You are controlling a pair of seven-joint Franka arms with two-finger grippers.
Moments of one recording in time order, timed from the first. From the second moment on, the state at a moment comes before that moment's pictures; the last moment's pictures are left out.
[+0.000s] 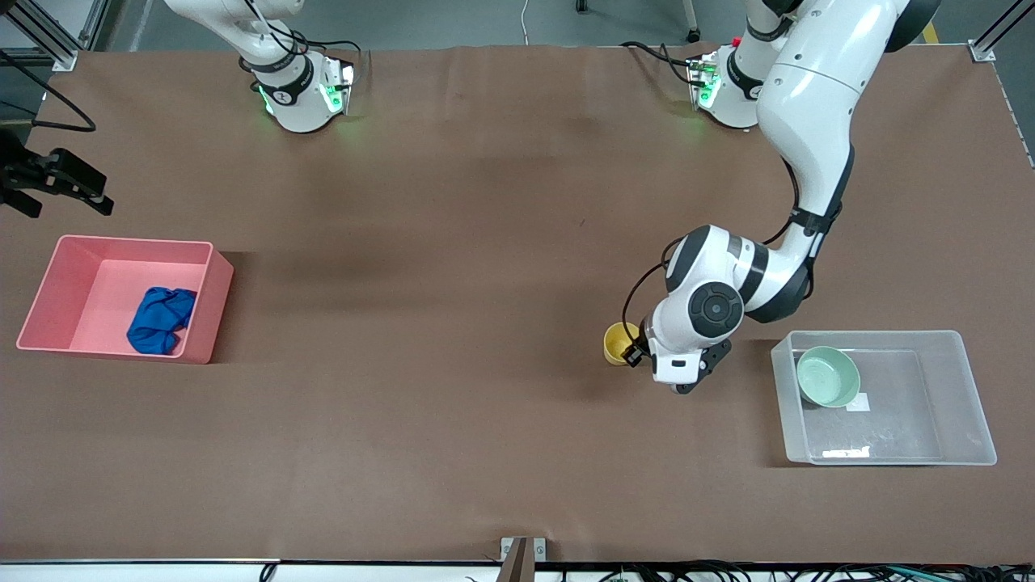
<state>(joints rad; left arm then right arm) -0.29 0.70 -0.18 -1.57 0.00 2.16 -1.17 -0.01 -0.09 -0.05 -1.63 -0.01 1.61 -0.08</state>
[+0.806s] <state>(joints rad) -0.23 0.61 -0.16 -1.42 0.06 1.91 -1.08 -0.01 -0.09 -0.05 -1.61 -0.01 1.61 -0.07</state>
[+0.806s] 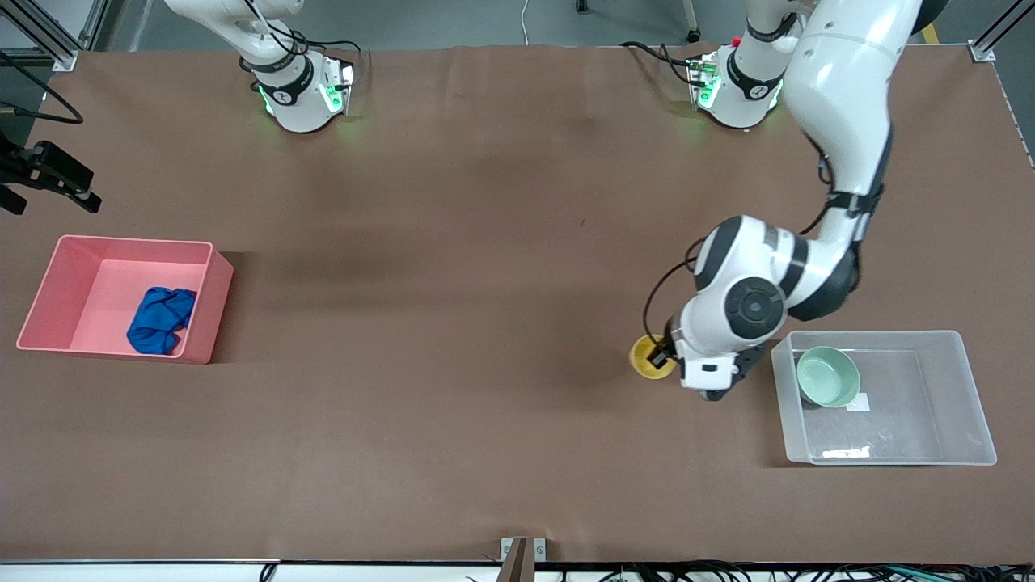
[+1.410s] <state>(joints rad) 0.03 0.56 -0.15 -1.38 0.20 1.86 -0.51 -0.01 -0.07 -0.05 -1.61 -0.01 1.61 -0.07</state>
